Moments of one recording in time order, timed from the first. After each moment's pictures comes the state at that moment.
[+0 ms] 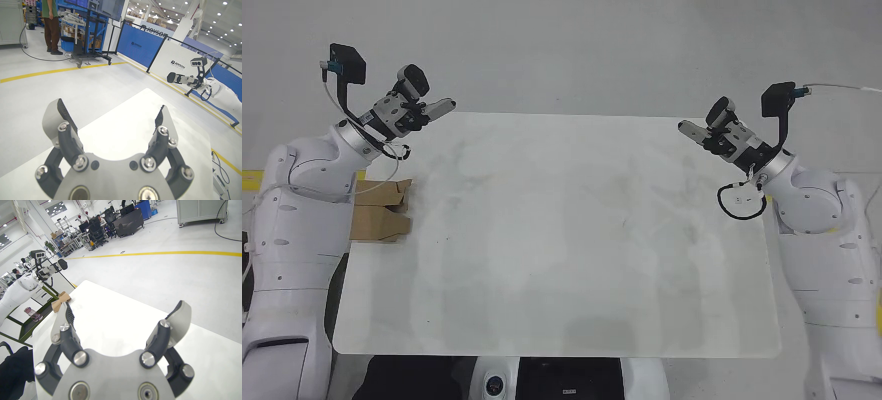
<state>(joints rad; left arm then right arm) 0.77 -0.97 -1.41 -1.19 0.48 -0.87 -0.37 -0.93 -1.08 1.46 -1.41 -0.45 -0.66 0.49</state>
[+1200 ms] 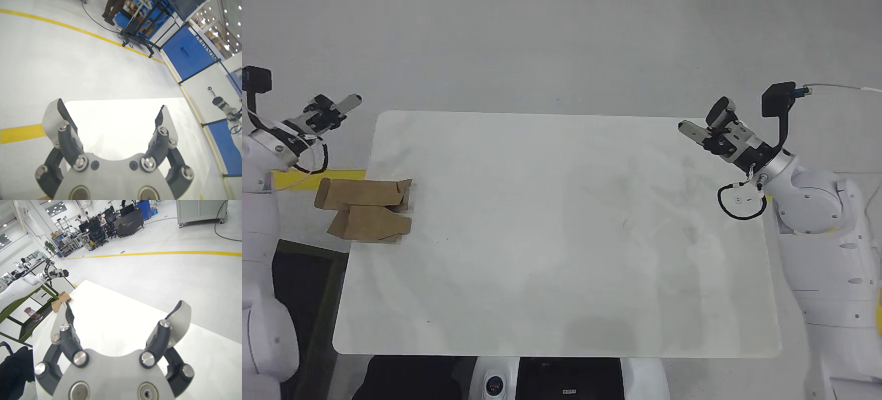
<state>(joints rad) 0.48 -0.89 -1.56 -0.52 0.39 -0.81 -0.72 -0.93 -1.08 1.46 -1.41 -0.45 -0.66 0.49</state>
